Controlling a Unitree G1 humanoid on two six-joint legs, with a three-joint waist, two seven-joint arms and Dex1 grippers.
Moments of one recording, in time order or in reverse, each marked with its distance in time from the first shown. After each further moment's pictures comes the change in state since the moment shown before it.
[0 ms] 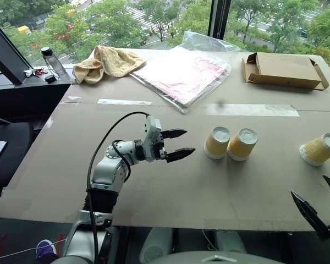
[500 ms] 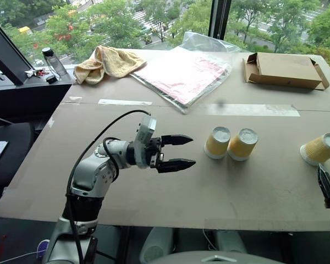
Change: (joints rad) left arm 0.022 0.121 -0.015 -0.336 -0.224 0.272 -0.058; right arm -0.194 0.040 -0.034 -0.075 -0.112 0.244 -0.439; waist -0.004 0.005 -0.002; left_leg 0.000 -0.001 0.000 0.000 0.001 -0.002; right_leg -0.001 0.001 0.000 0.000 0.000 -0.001
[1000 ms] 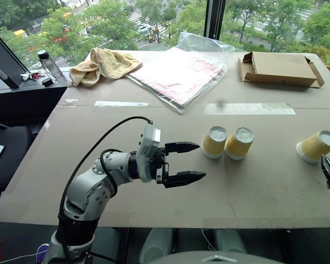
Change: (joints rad) left arm 0.151 -0.007 -0.003 -0.212 -0.044 0.014 0.180; right arm -0.285 -0.175 0.000 0.238 0.028 0.272 -0.079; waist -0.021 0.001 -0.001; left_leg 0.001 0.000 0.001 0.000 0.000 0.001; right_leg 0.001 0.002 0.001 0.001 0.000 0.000
